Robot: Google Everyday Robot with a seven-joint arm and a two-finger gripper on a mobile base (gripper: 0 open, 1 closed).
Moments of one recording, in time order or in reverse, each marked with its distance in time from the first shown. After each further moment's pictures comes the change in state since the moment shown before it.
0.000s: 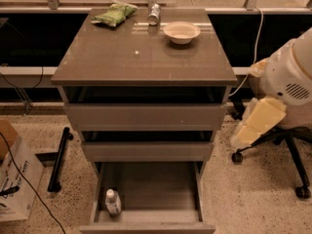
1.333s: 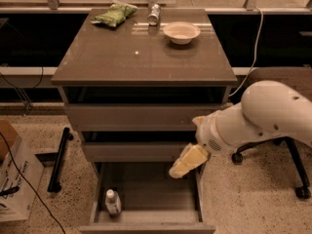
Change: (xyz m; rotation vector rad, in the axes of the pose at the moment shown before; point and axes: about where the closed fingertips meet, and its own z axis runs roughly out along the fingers) arm -0.026 0.052 0.202 -0.170 -0.224 0.124
